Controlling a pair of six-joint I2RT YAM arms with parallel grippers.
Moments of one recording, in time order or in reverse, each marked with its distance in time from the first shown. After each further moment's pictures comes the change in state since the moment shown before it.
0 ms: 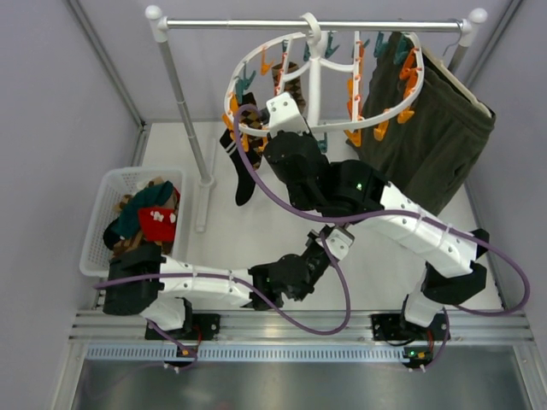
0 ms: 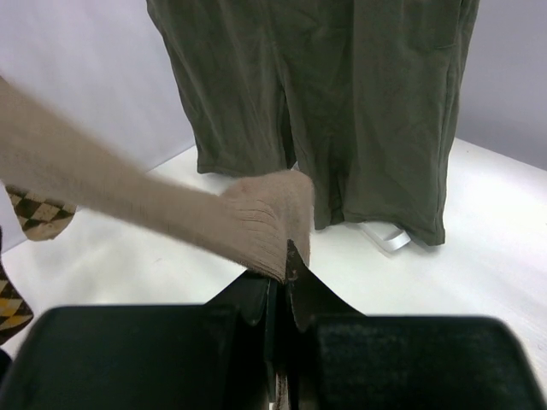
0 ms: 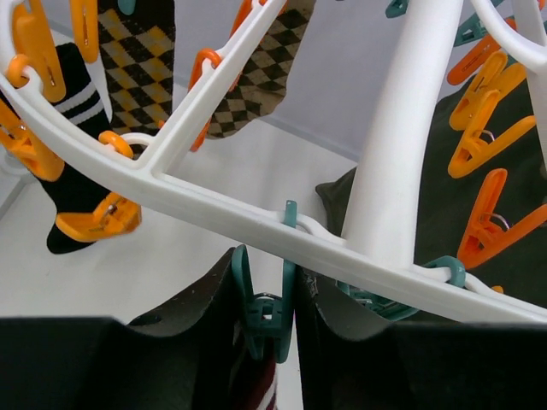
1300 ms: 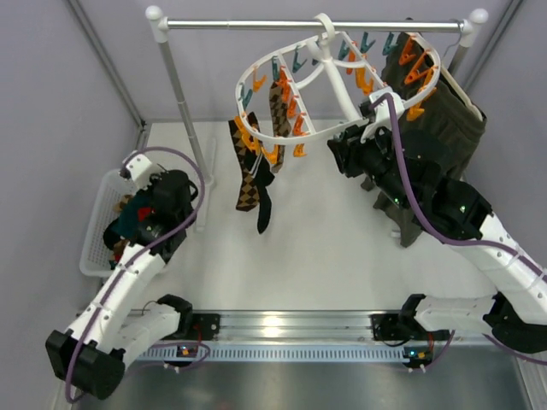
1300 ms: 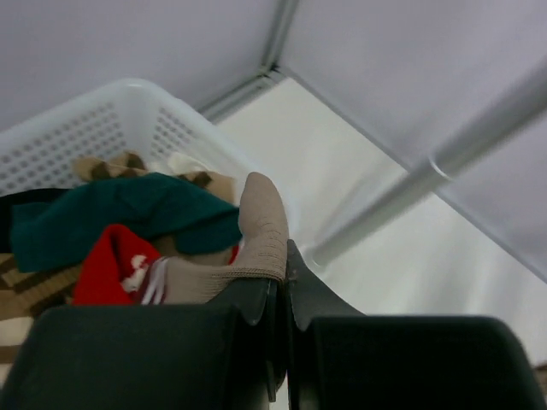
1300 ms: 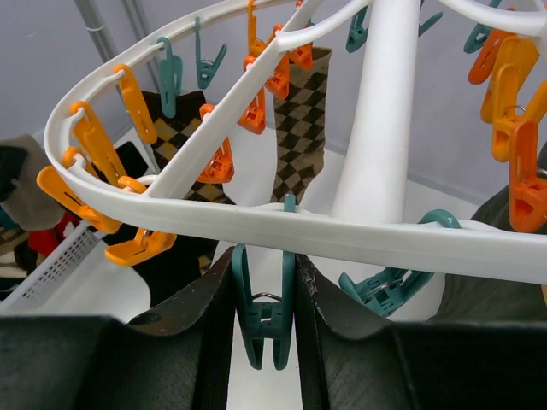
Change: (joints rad) left arm 1.027 -0.603 -0.057 -0.959 -0.225 -0.842; right arm -0.301 -0.537 -0.541 0.353 -0.652 0.059
